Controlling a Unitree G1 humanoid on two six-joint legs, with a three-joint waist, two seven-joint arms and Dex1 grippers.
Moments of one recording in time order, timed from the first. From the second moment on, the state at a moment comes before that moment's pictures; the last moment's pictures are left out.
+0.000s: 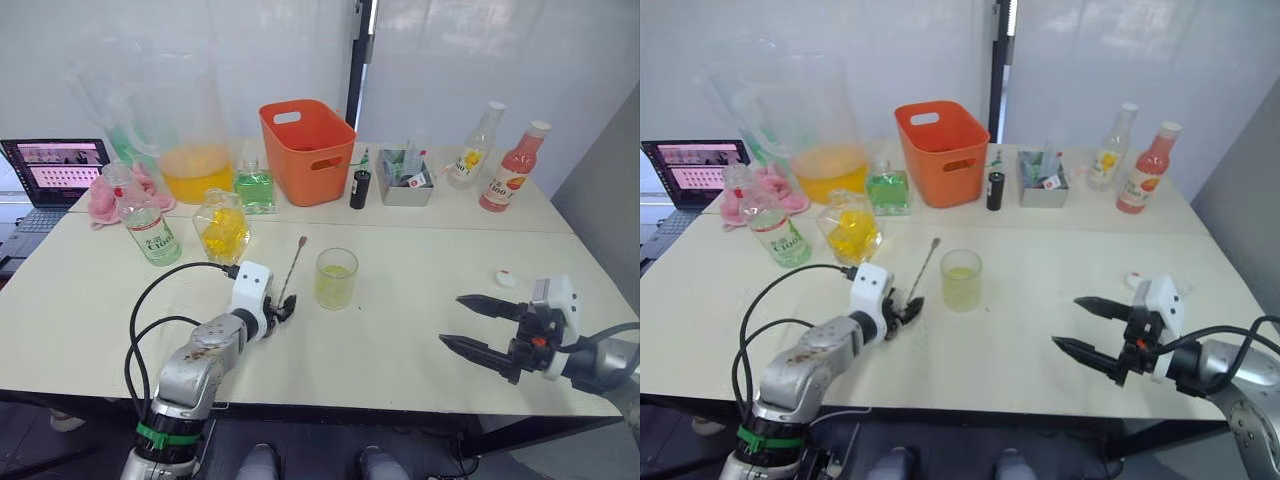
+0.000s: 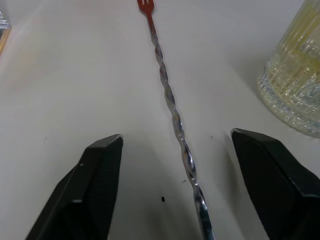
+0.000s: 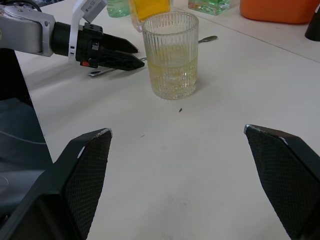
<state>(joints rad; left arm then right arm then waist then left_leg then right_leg) -0.31 0.29 -0.08 -0.25 -0.25 0.81 -0.17 0.09 -0.81 -0.39 -0.40 0.71 0.52 1.01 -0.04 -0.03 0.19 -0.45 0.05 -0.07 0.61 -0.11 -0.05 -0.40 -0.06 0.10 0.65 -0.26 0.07</state>
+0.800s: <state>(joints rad) -0.15 0.70 0.08 -0.21 -0.31 0.60 -0.67 0.07 -0.76 -0.36 -0.36 0.69 0.46 1.02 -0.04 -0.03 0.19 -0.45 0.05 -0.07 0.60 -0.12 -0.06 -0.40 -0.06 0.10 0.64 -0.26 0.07</state>
